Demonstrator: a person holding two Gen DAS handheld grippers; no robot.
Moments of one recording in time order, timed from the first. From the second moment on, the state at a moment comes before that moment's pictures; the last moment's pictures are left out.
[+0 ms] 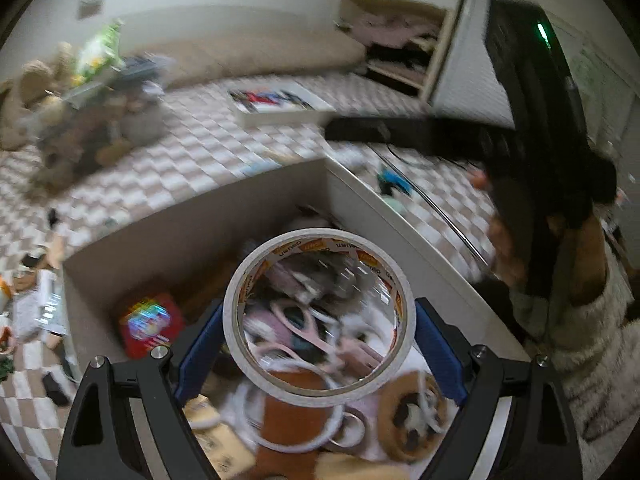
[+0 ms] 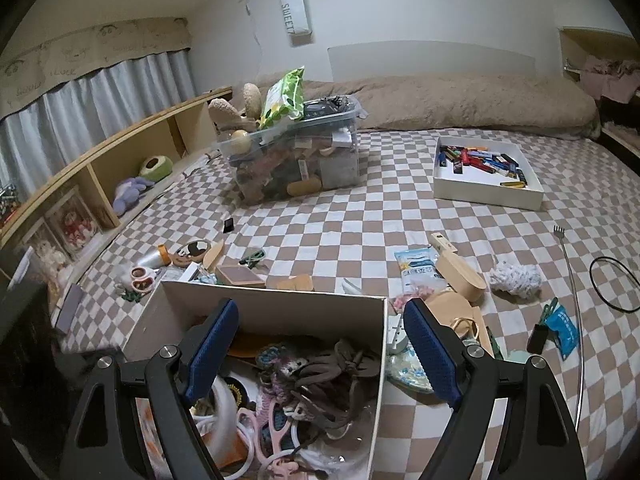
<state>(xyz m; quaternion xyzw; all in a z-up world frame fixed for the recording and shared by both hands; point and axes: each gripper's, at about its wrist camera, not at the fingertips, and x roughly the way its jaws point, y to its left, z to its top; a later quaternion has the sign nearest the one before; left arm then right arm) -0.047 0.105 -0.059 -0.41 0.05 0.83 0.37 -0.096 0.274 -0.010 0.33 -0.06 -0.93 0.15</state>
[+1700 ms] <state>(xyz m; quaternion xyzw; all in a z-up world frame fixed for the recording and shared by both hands) -0.053 0.097 -0.066 -0.45 0.03 0.84 0.31 -0.068 0.274 -0.002 0.32 -0.07 -0.93 0.17</state>
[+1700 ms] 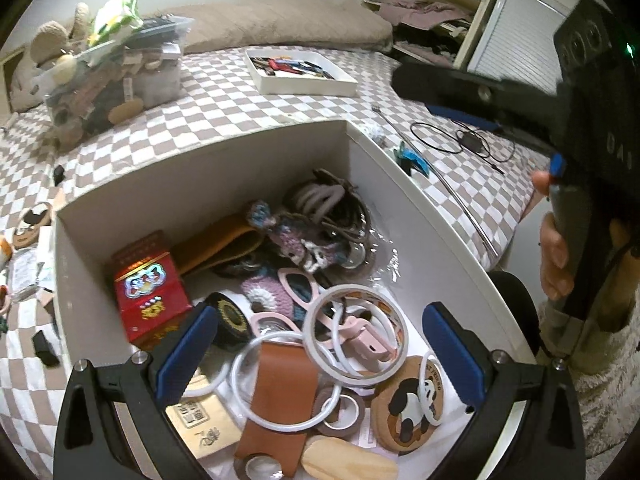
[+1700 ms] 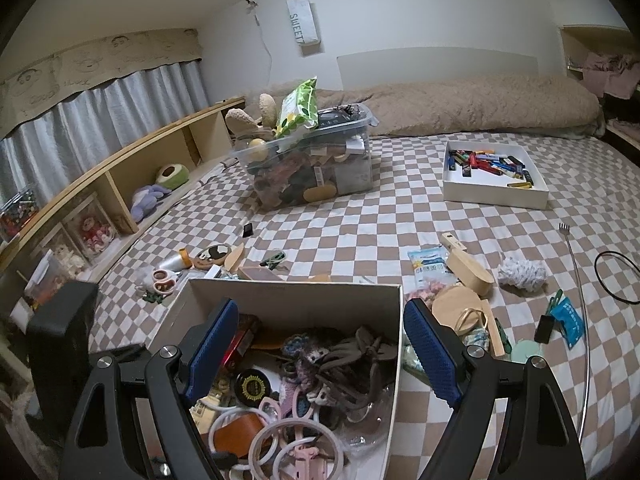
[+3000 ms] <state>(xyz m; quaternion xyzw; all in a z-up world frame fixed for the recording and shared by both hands) -0.044 0.050 -0.038 -0.39 0.01 0.90 0.20 -0.040 0.260 -0.026 0.34 0.00 -0.93 0.14</state>
